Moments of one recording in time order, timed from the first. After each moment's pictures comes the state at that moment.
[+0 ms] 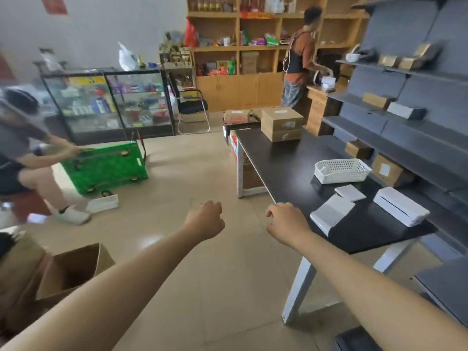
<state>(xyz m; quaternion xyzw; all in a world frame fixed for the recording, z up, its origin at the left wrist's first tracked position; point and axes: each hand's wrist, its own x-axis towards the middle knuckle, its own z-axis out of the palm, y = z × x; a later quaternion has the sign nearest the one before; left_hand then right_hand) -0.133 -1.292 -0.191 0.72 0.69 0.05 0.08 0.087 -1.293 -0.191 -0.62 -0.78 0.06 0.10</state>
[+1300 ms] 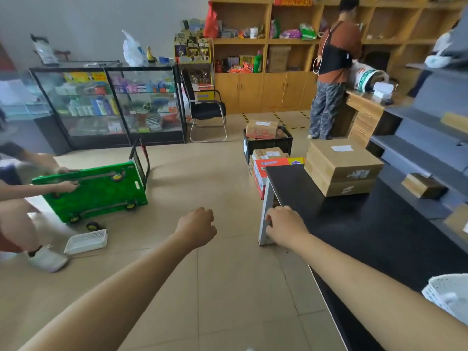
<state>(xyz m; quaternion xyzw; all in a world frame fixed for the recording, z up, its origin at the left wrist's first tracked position) -0.322 -0.726 -0.220 0.68 0.73 0.03 0.09 -0.091 -0.693 -0.211 -0.58 -0.81 0.07 0.04</state>
